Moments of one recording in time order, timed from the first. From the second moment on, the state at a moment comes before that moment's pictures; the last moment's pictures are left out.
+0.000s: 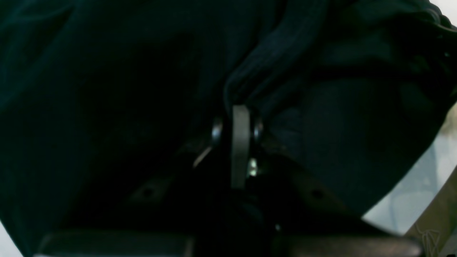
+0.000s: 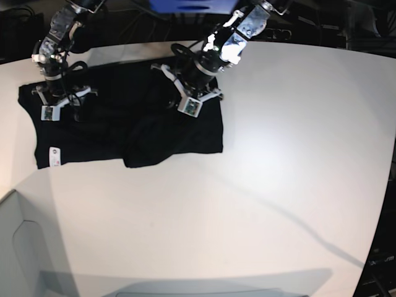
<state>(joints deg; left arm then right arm) 13.8 -8.1 36.2 94.3 -16.8 6.7 21.6 -15.1 -3.2 38.9 90.1 0.0 34.8 -20.8</state>
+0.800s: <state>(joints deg) -4.3 -10.9 62.7 99.0 -17.0 5.8 29.4 -15.1 -3.3 39.0 90.2 0.0 34.8 -20.6</state>
